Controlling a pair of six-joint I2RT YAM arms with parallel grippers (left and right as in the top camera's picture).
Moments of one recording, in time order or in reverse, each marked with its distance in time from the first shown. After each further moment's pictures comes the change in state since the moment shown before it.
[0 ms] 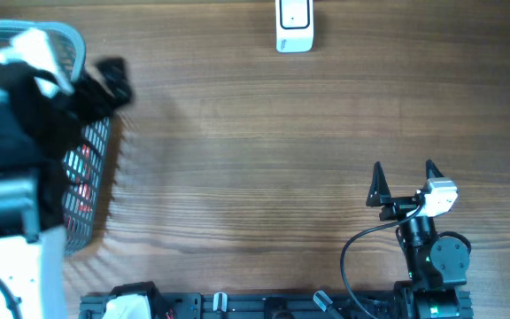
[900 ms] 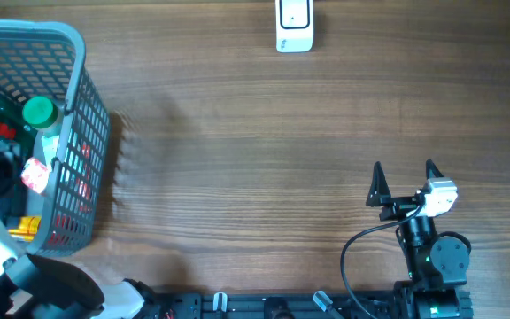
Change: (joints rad) left arm 0.648 0.423 -0.039 -0.482 -0.162 -0.472; right arm 0.000 0.000 0.000 0.000 0.000 0.000
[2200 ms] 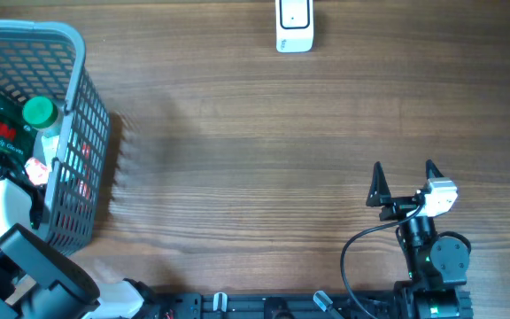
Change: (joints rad) left arm 0.000 0.035 -0.539 0.553 -0.139 -0.005; right arm 0.000 0.000 0.000 0.000 0.000 0.000
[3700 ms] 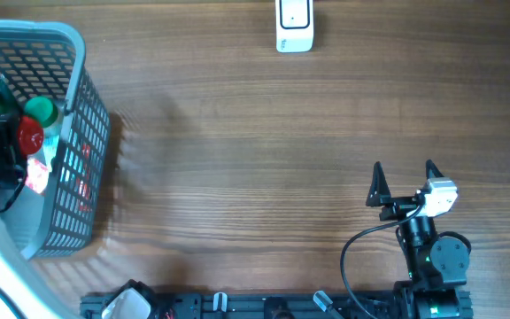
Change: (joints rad) left arm 0.002 -0.377 0.459 -0.183 0.698 -0.042; right arm 0.000 0.000 0.000 0.000 0.000 0.000
